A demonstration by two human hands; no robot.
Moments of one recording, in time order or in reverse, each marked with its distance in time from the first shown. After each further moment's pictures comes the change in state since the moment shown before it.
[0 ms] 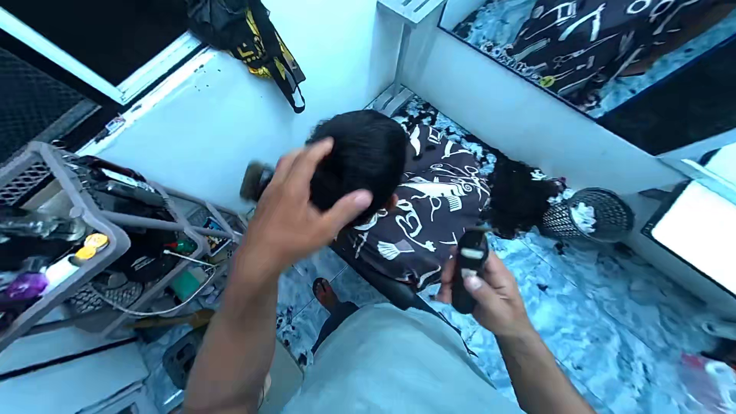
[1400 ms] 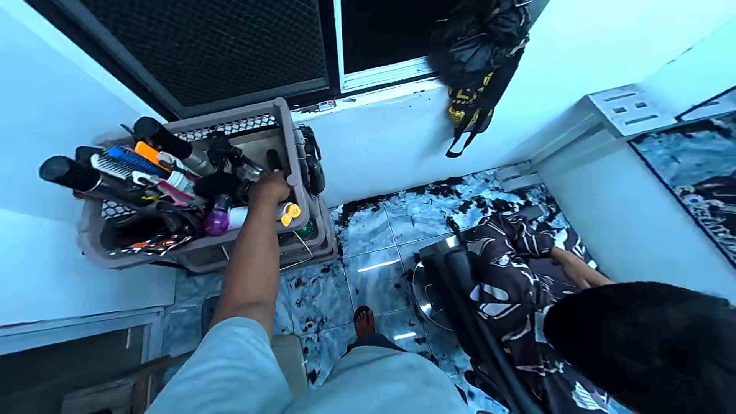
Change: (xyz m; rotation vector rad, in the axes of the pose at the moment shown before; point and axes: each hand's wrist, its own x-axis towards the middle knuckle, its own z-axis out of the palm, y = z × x) left_hand -0.051 -0.565 -0.221 0.282 -0.143 -1.041; right_hand 0.104 0.037 0.348 -0.987 0.164 1.040
